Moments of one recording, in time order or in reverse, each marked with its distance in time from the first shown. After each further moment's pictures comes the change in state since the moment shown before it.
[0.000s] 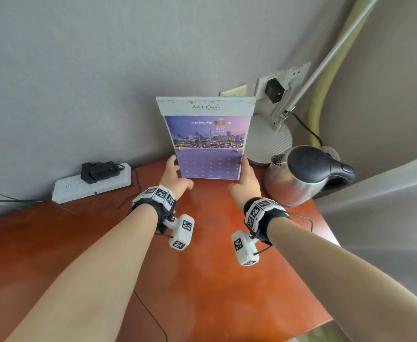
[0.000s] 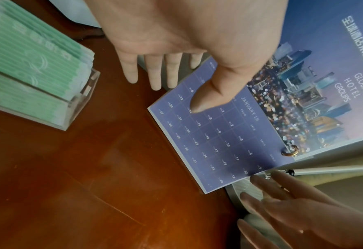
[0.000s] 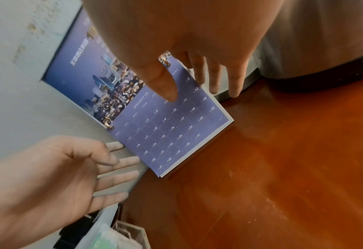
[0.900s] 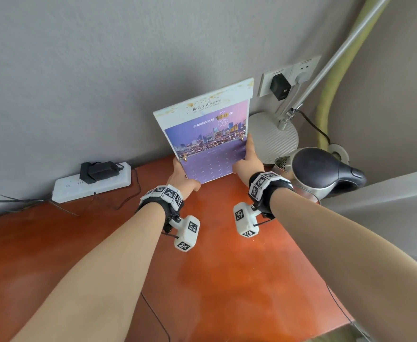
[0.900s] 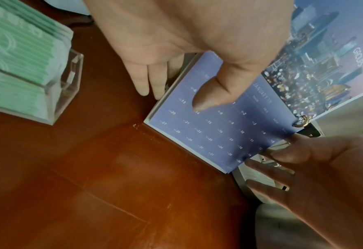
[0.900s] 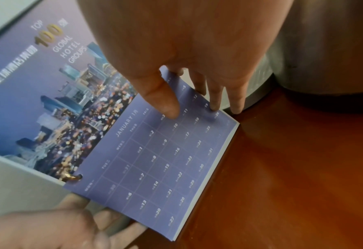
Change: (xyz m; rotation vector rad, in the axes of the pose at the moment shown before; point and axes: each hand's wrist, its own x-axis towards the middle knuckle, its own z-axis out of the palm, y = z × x) left_hand 0.009 0.013 0.017 0.191 -0.017 -0.096; right_hand 0.052 -0.031 -0.023 0.055 -0.078 0.116
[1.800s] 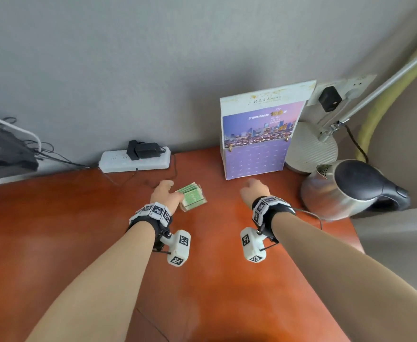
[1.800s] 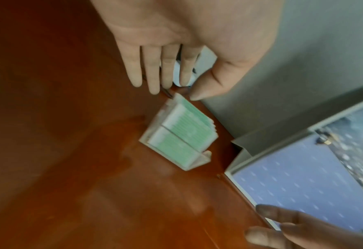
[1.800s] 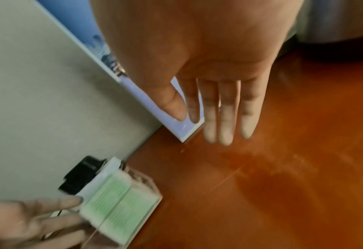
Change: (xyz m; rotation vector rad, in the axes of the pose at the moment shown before) left_hand -0.062 -0.125 -0.060 -0.198 0.262 -0.186; right_hand -0.046 0.017 0.084 -0.454 -0.190 0.093
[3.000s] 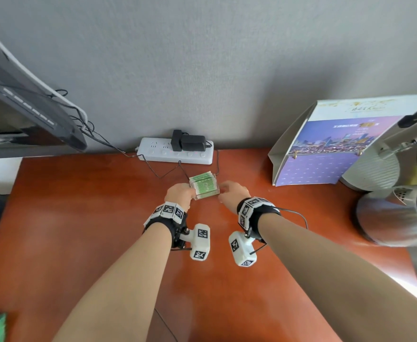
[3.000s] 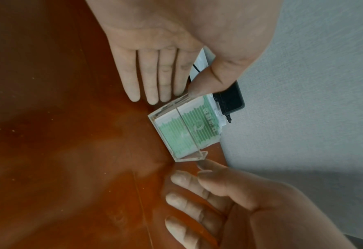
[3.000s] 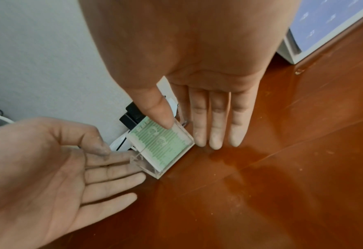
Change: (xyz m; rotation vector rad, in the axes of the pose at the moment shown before) left_hand 0.063 -0.059 -0.061 -0.286 -0.102 -0.192; right_hand -0.005 -0.110 0.133 -0.091 -0.189 -0.227
